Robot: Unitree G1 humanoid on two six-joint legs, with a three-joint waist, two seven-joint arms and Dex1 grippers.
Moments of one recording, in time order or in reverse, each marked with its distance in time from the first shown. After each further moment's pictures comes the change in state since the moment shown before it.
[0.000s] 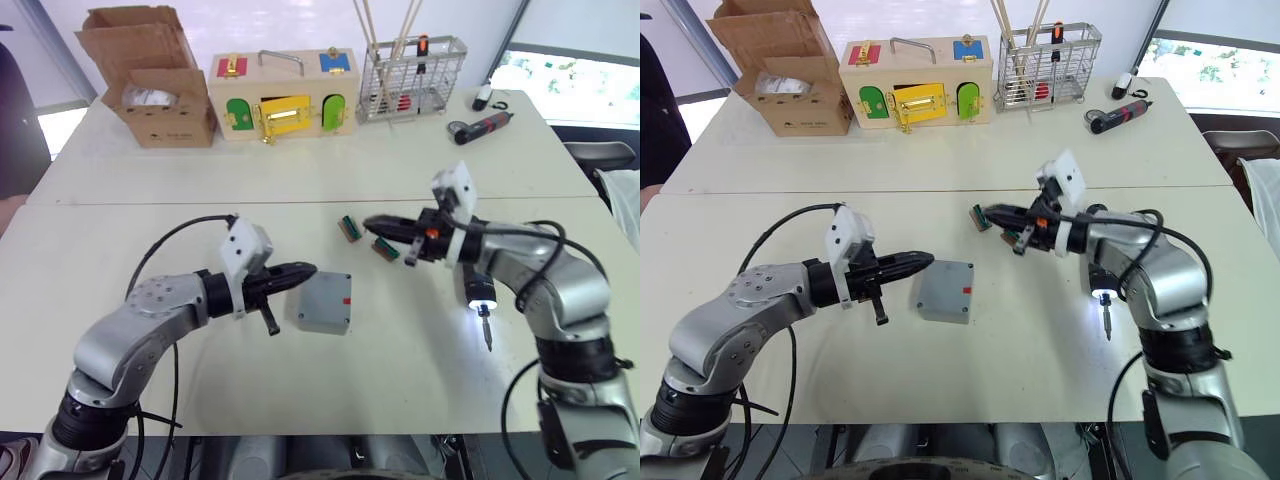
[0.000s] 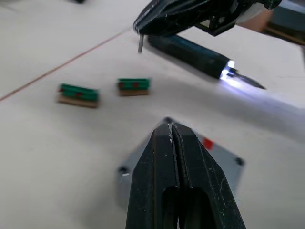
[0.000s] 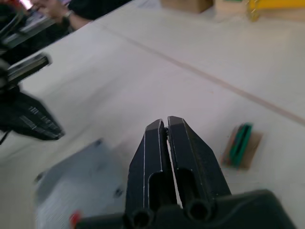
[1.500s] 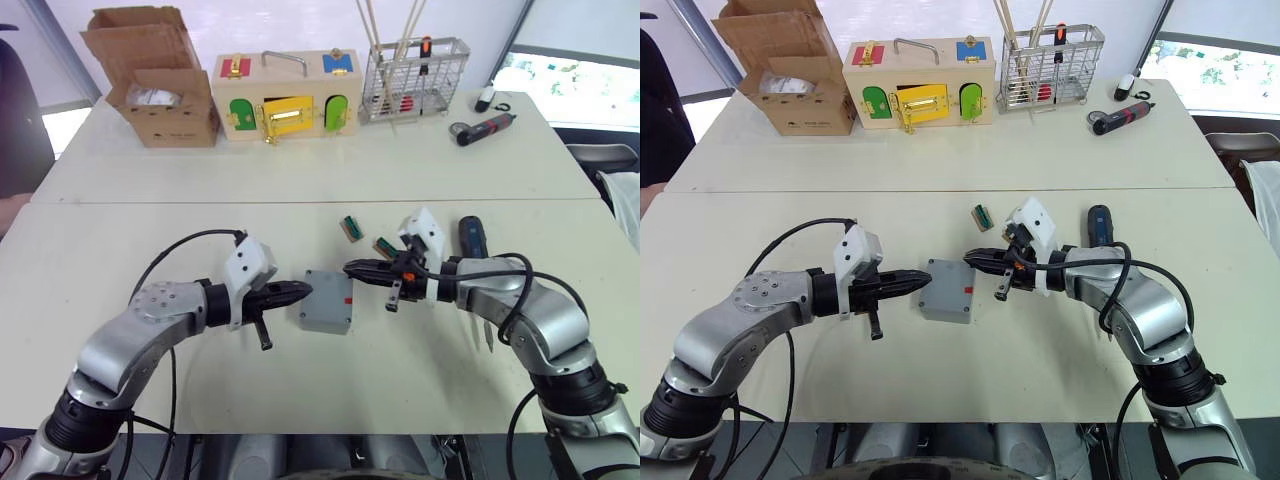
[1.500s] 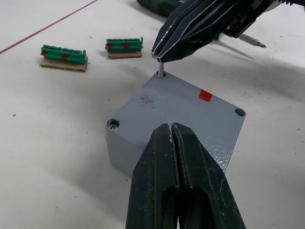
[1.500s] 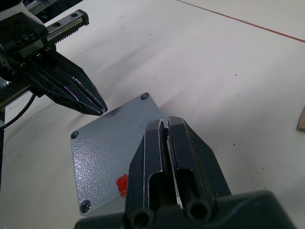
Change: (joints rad) left arm 0.031 0.035 -0.043 0.056 0.092 -0.052 -0.050; right arm 0.055 0.046 0.144 -0.002 -0.031 -0.061 -0.074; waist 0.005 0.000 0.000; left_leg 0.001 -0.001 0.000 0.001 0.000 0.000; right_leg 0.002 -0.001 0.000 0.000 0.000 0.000
